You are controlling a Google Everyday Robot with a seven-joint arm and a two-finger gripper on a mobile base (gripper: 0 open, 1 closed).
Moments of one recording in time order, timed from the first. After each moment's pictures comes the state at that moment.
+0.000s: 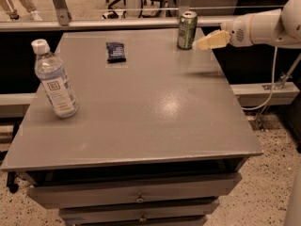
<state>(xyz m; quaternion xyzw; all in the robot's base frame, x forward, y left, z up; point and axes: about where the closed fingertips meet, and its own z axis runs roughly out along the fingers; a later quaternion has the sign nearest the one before) 0.757 -0.208 0.906 -0.34 0.77 0.22 0.50</state>
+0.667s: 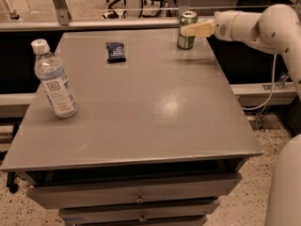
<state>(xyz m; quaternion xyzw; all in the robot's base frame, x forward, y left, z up) 0.827 -0.195 0.922 -0.27 0.73 0.21 0.59</state>
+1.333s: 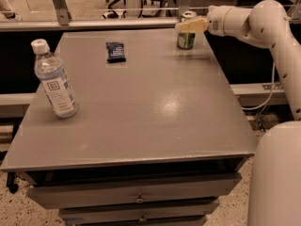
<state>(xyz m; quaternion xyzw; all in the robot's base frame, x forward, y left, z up) 0.855 -0.177 0.925 -0.29 0.71 0.19 0.60</state>
